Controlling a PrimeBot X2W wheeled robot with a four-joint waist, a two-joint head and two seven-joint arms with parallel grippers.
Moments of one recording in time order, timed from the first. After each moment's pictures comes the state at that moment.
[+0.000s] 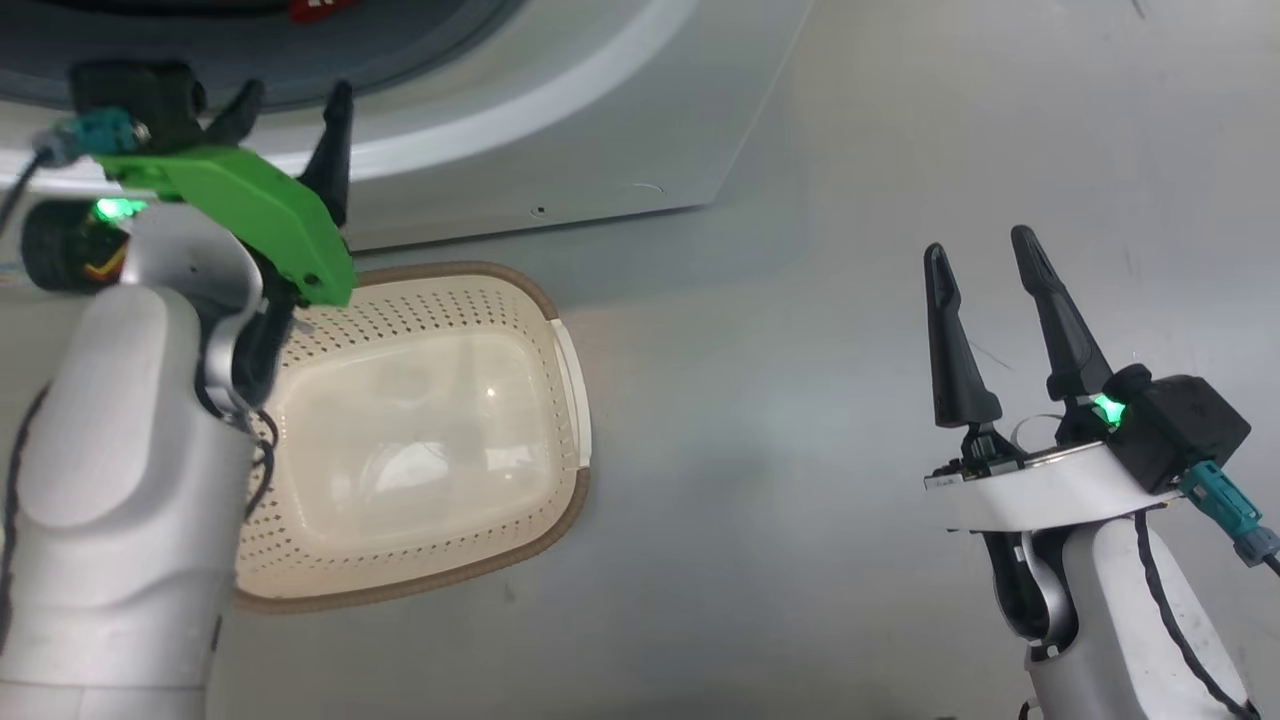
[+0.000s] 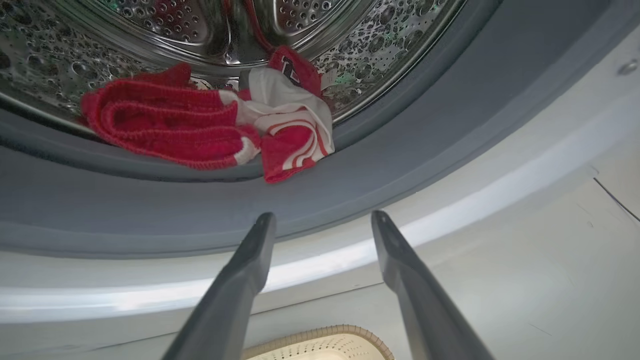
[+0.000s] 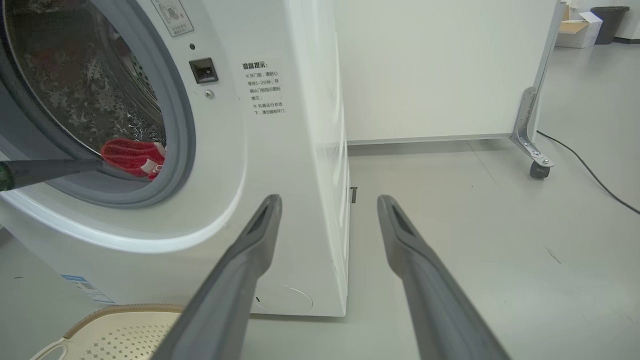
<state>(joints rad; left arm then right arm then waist) -0.73 0.11 -0.21 0.39 -0.49 -0.08 0.25 -0.18 -0.04 0.18 -0.02 0.28 0.06 -0.26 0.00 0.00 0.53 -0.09</state>
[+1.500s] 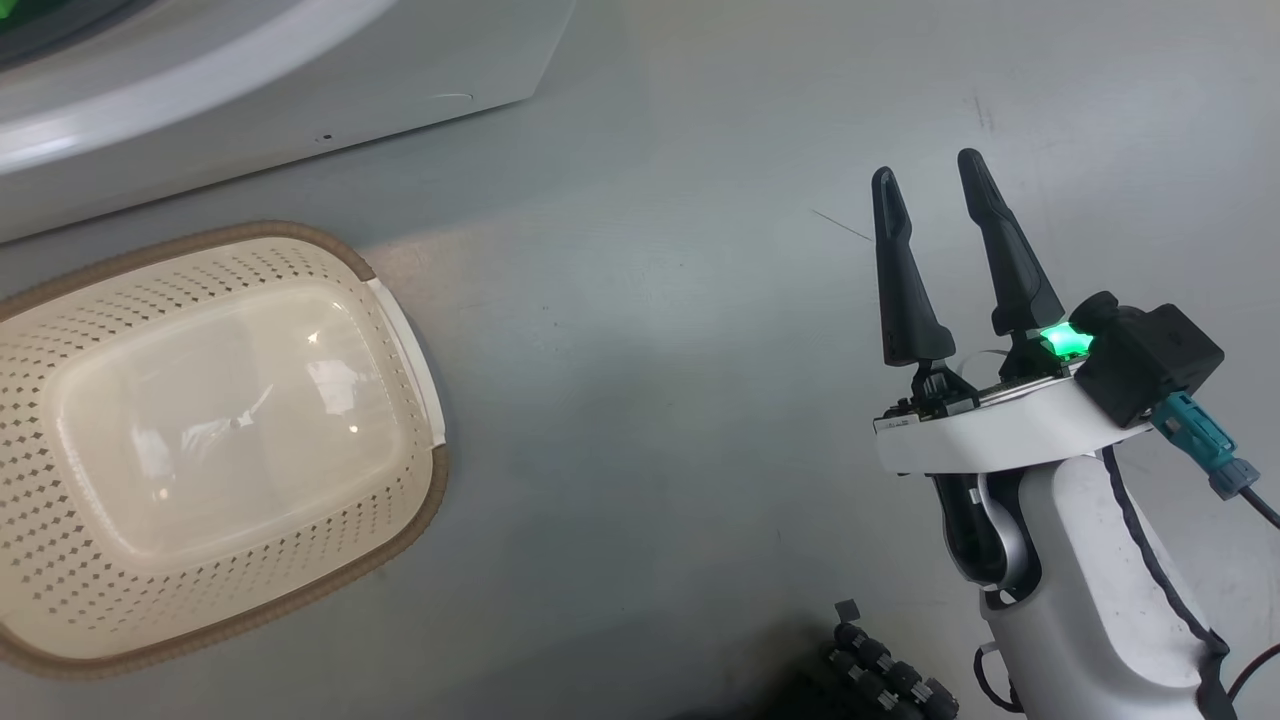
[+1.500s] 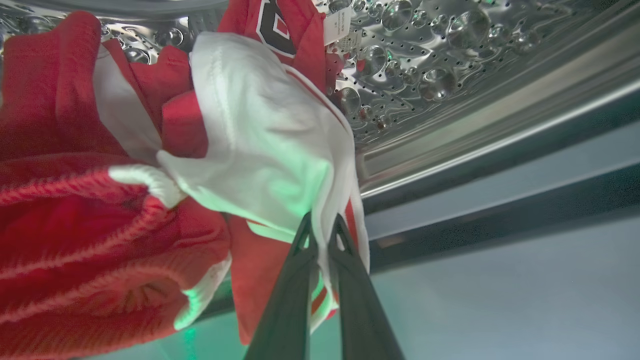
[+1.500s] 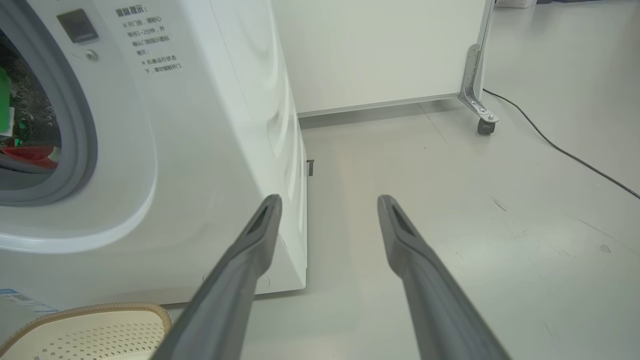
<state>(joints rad) -1.20 0.31 -0.16 0.63 -0.51 -0.06 0.64 -0.32 -0.04 0.29 0.00 0.41 0.01 -0.26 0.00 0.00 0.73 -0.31</state>
